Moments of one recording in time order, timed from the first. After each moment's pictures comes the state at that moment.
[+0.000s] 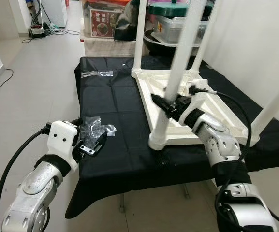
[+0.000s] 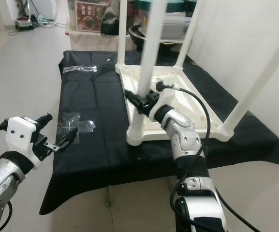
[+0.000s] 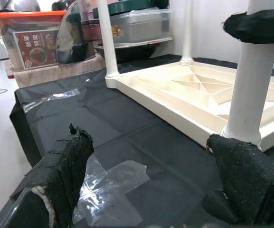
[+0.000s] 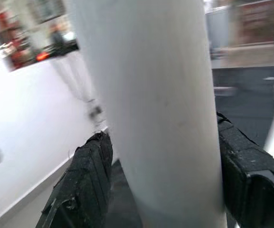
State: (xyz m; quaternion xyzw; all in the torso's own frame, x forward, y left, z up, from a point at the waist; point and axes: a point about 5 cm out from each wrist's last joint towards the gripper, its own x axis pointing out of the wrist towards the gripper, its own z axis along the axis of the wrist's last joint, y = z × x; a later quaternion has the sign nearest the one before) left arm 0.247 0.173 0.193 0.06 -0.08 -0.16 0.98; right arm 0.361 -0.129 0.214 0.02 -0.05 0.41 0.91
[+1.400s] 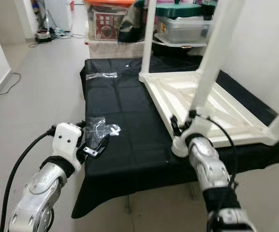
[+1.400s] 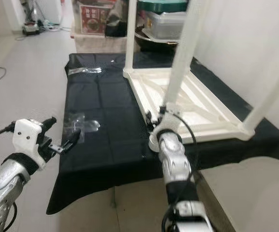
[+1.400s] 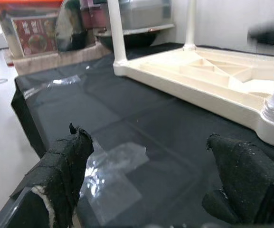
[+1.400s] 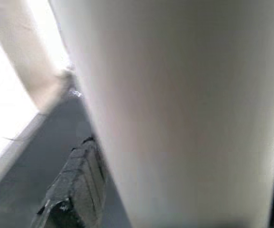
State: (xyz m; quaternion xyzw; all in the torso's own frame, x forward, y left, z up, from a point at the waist) left arm 0.252 0.179 0.174 0.05 -0.05 -0.15 0.99; right arm 0.367 -0.151 0.187 0.03 -0.02 0.11 0.99
